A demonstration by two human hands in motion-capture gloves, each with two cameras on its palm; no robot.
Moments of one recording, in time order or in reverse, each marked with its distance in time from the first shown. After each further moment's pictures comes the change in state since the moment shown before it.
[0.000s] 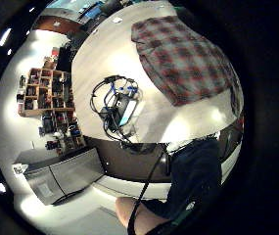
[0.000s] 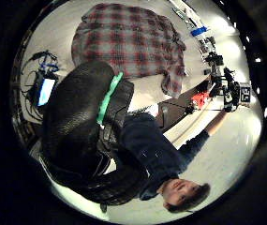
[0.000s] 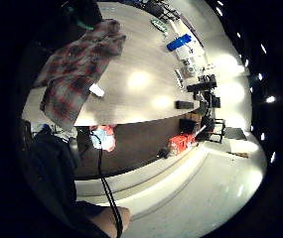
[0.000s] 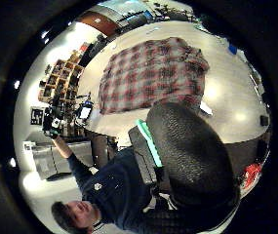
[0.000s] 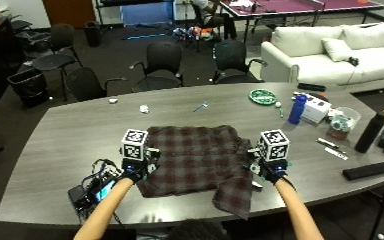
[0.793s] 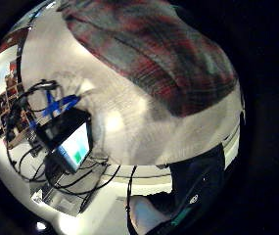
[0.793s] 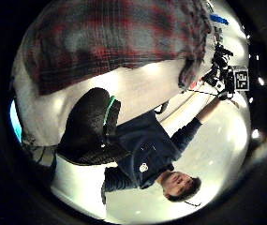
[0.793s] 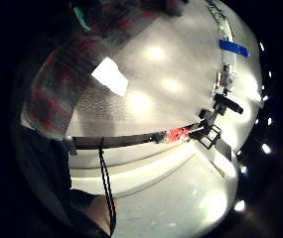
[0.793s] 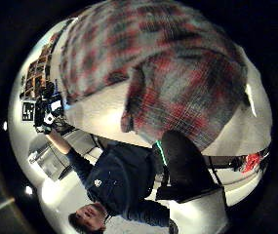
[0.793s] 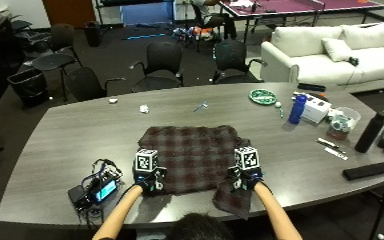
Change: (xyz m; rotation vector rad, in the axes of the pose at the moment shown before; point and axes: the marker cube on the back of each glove) left arm 0.023 -0.053 0.154 -0.456 0.083 0.016; right arm -0.044 -0.065 0.141 -0.436 0.030 -0.048
